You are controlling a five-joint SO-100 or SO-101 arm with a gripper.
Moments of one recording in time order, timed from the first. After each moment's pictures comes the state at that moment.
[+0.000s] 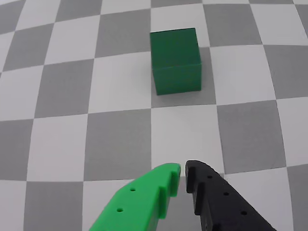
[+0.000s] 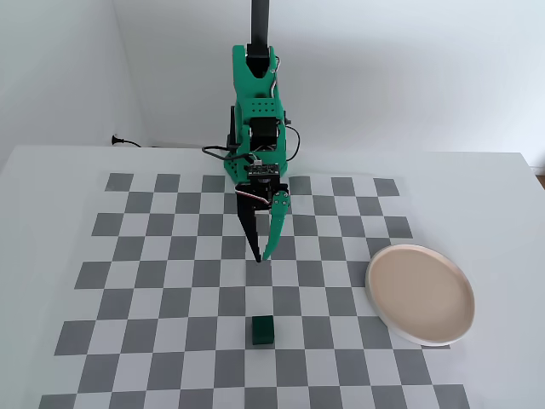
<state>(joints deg) -4.7 160.1 173.9 21.7 -80.2</state>
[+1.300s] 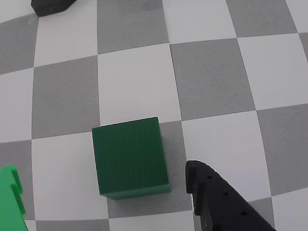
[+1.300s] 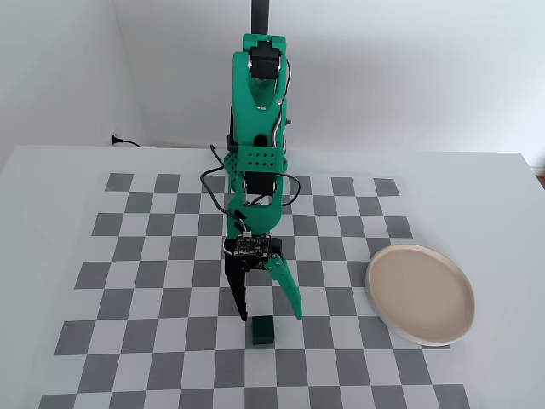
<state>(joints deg) -1.1 98.0 139.2 1.4 -81.1</state>
